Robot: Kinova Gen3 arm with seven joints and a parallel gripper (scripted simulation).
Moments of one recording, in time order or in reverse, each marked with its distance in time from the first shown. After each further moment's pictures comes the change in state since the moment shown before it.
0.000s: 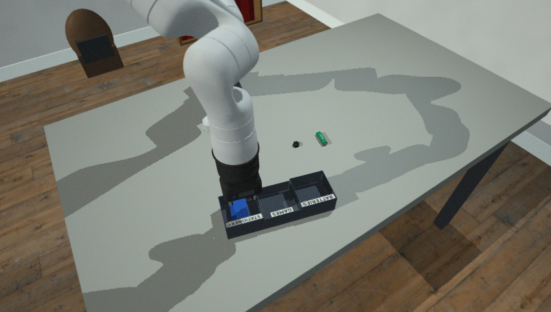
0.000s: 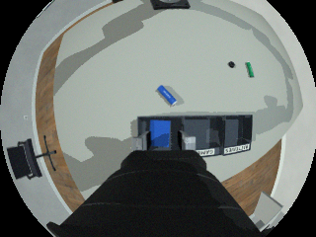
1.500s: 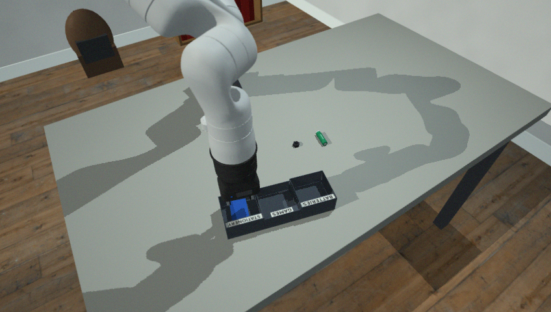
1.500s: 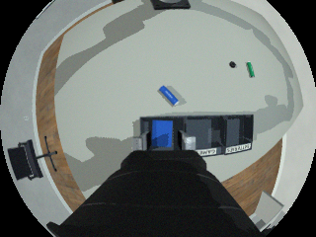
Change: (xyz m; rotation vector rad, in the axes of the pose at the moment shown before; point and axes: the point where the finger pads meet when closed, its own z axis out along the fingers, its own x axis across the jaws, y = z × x) arm -0.004 0.000 -0.002 0.000 -0.006 0.006
